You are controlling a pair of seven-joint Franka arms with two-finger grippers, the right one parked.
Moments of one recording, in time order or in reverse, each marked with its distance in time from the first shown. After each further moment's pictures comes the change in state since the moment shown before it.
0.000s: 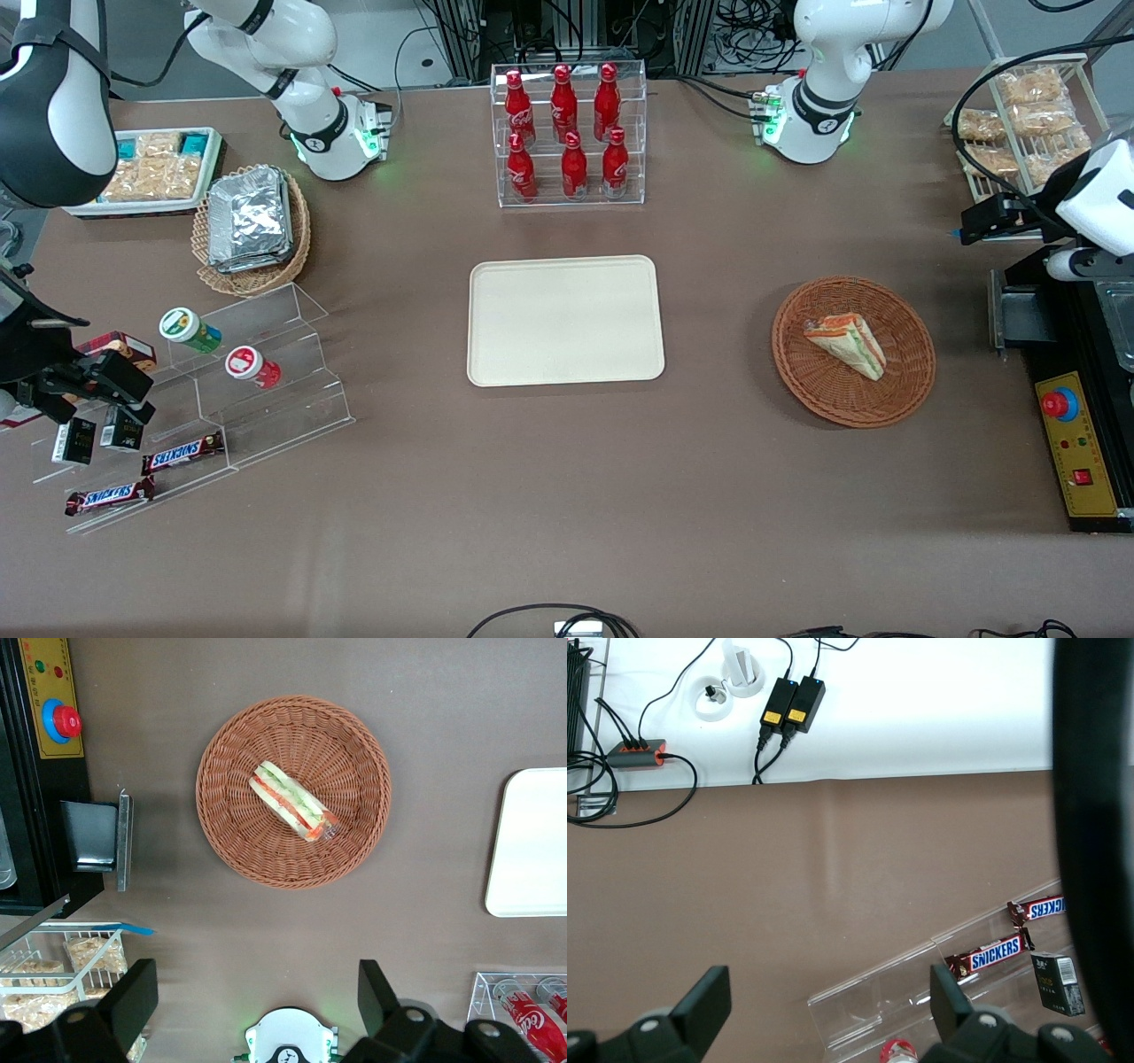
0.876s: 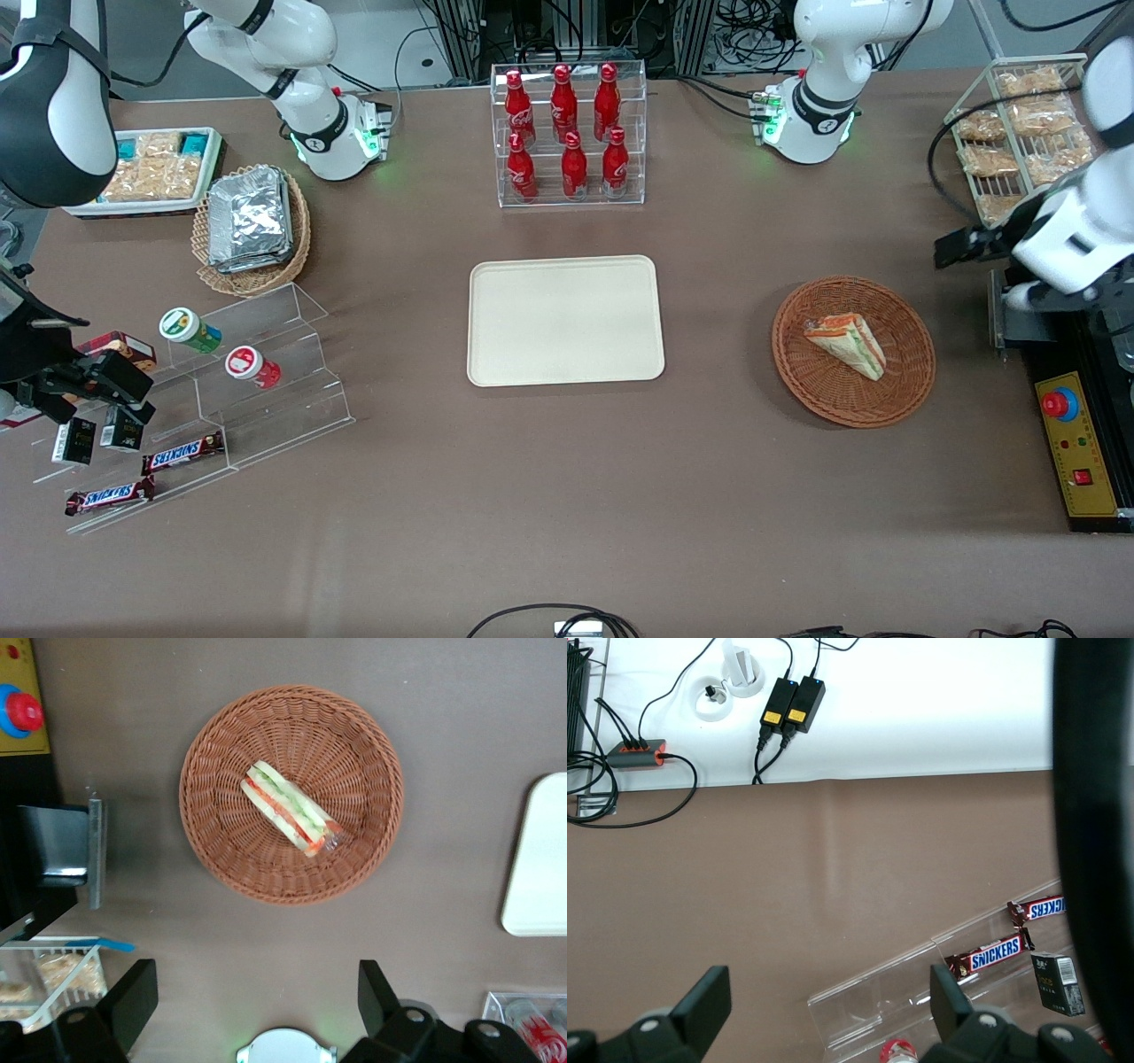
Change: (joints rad) arm -0.001 0.001 0.011 -0.226 -0.012 0.206 -0.024
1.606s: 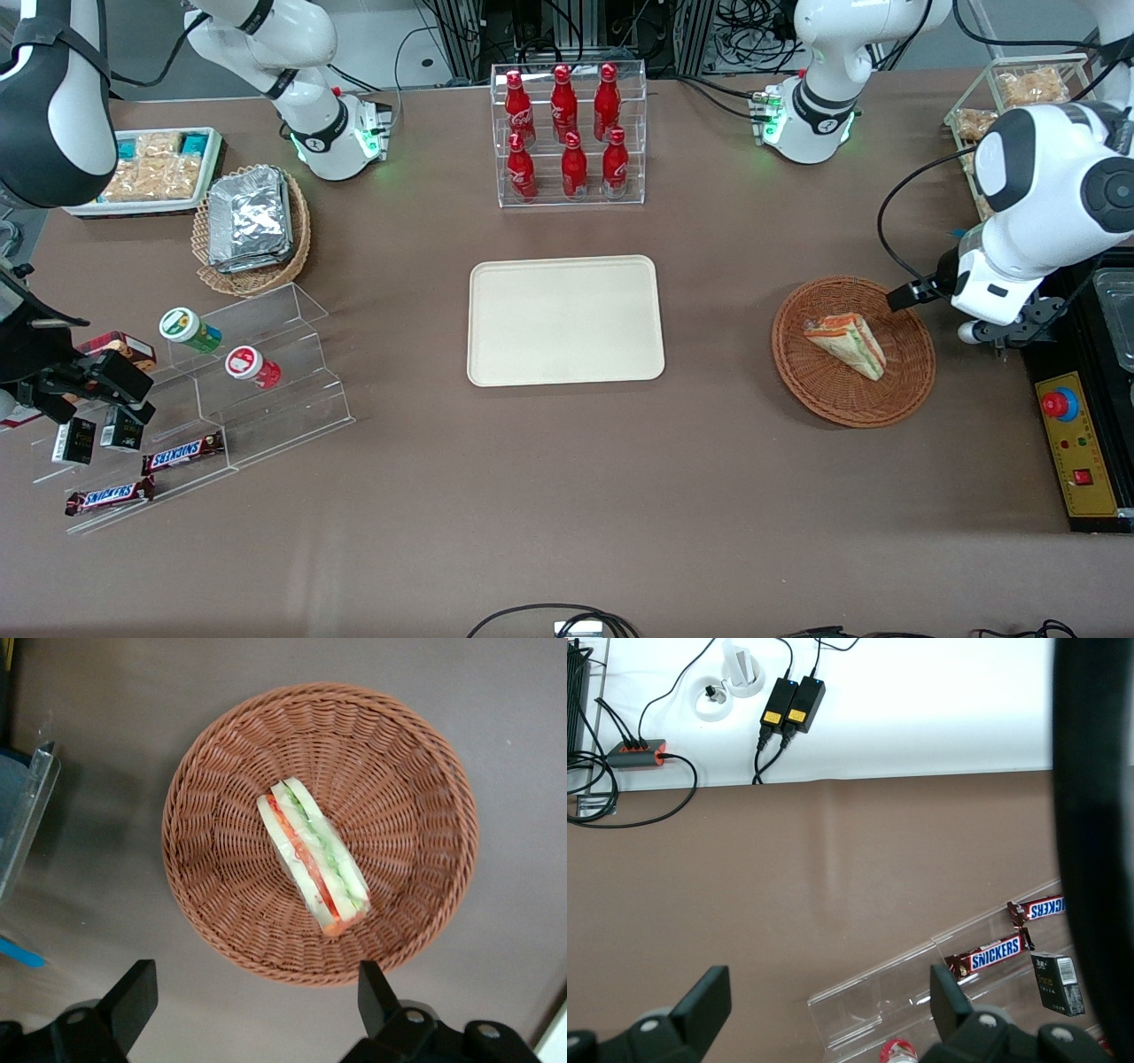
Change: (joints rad) arm 0.025 -0.047 0.006 -0.403 0.000 0.440 -0.308
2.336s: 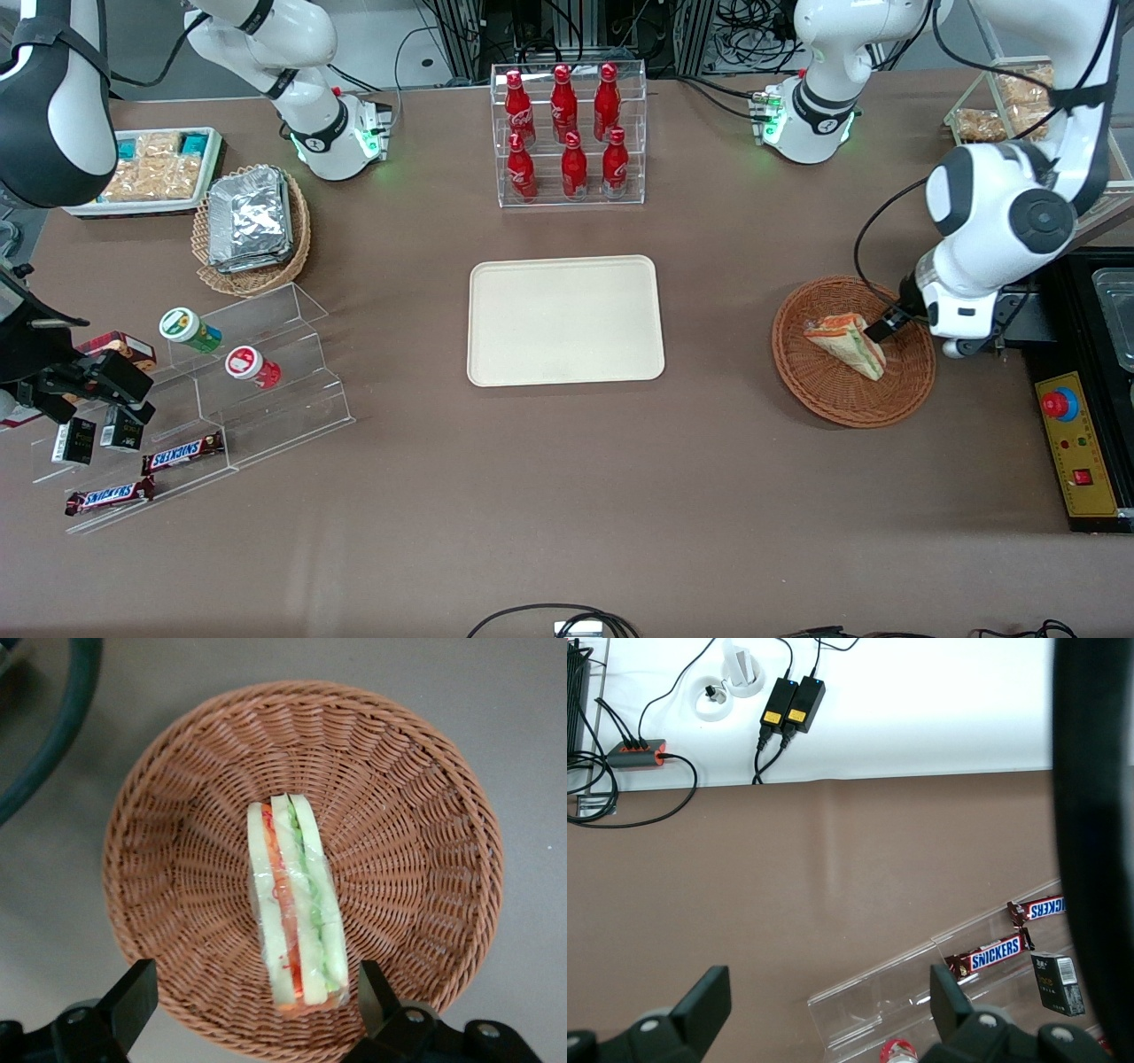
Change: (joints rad) arm -0.024 0.085 -0.011 -0.126 0.000 0.269 -0.390
